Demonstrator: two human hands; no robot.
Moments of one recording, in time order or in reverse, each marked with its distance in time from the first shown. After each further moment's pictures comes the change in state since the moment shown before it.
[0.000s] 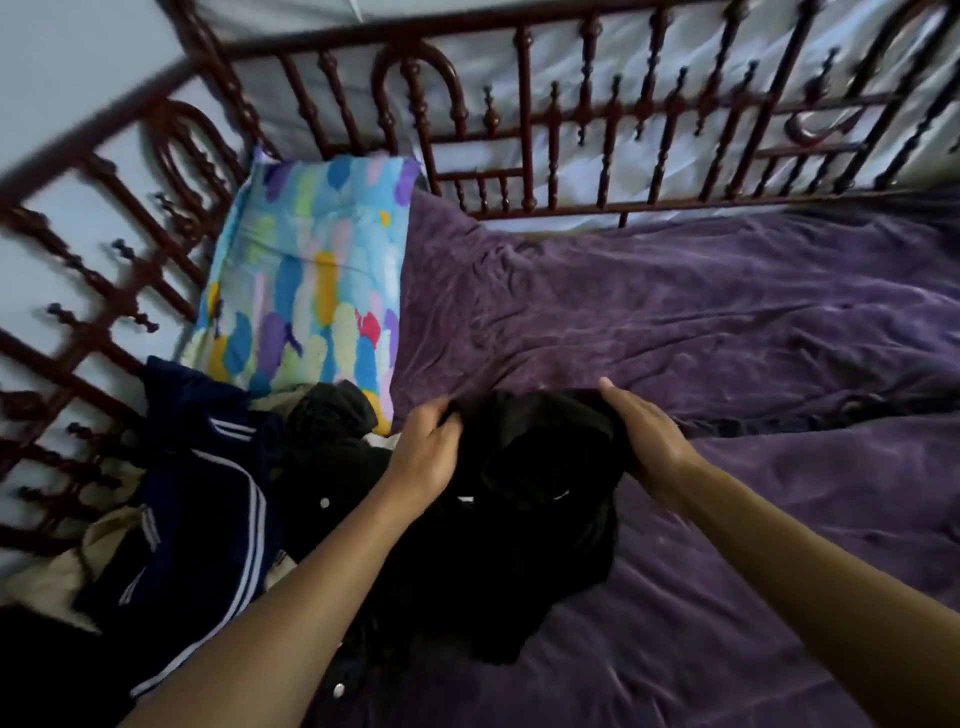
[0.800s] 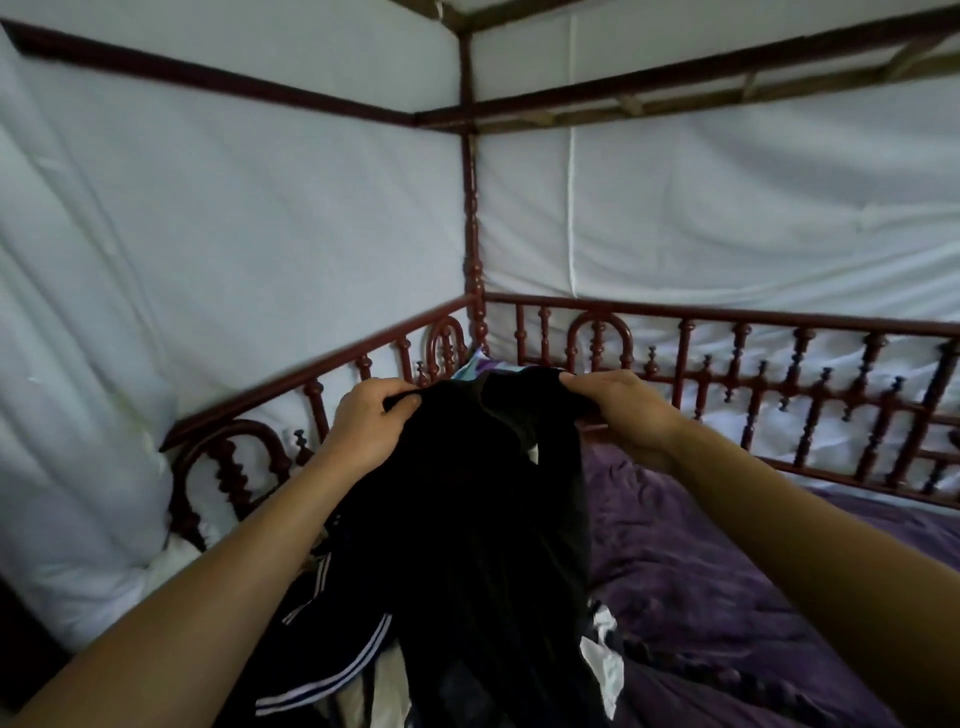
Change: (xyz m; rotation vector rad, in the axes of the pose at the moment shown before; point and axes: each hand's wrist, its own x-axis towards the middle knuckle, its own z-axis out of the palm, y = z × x) left_hand -0.122 0.152 -0.239 0.402 0.602 0.169; right_hand -0.132 -0.230 0.144 -0.220 -0.589 -0.463
